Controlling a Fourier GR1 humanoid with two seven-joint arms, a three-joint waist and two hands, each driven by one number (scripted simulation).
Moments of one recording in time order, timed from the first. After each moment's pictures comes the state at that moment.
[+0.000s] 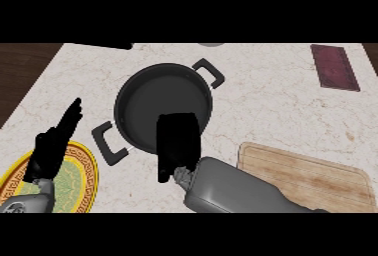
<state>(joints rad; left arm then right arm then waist) -0.07 0.26 0.05 -1.51 -0.14 -0.01 0.15 -0.82 -0.01 0.86 -1.32 0.73 0.11 1.08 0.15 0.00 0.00</state>
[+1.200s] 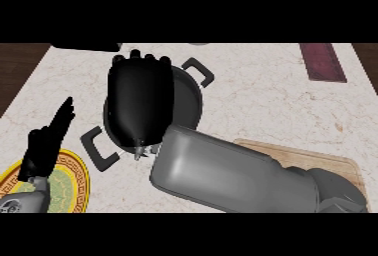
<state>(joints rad) -0.08 0.27 0.09 -1.48 -0.14 0.01 0.14 -1.21 -0.02 0.81 -1.24 0.92 -0.17 1.20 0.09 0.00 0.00</state>
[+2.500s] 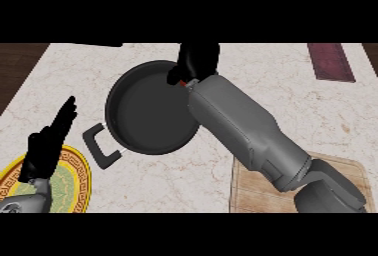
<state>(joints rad) -0.07 0.25 0.08 -1.53 -0.15 0.00 0.15 -1.27 0.00 0.62 -0.56 0.61 -0.58 0.84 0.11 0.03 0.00</state>
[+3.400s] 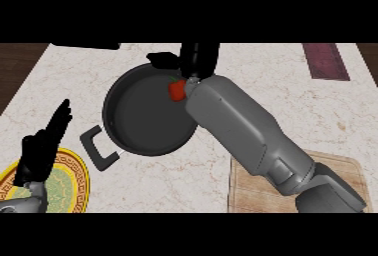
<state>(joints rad) -0.05 0.26 0.10 -1.52 -0.14 0.00 0.14 -1.22 0.00 0.50 -0.69 0.31 -0.98 0.48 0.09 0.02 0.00</state>
